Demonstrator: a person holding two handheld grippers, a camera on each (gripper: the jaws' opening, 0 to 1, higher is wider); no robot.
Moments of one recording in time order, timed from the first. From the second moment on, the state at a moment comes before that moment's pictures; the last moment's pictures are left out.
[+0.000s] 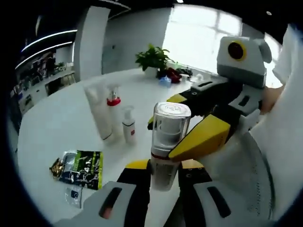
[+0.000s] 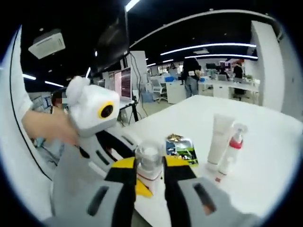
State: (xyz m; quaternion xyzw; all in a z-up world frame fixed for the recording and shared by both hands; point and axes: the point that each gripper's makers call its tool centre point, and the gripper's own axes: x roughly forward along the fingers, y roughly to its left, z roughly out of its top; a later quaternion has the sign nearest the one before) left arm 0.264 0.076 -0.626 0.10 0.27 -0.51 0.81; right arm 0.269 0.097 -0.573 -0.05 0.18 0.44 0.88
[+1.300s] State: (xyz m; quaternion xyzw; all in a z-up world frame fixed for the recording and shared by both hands) left arm 0.268 0.073 -0.707 0.13 0.32 -0.51 0.78; right arm 0.276 0.097 -0.652 -0.08 0.27 0.42 0.86
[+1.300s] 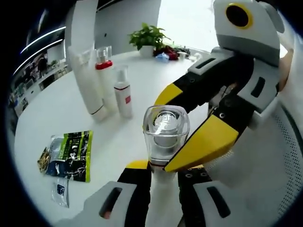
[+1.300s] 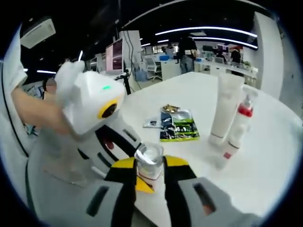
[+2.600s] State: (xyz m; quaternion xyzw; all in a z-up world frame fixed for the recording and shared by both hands) left arm 0.288 0.062 -0.710 0.17 0.28 -0.57 0.76; right arm 0.288 0.078 -0.649 -0.07 0.25 0.39 0.88
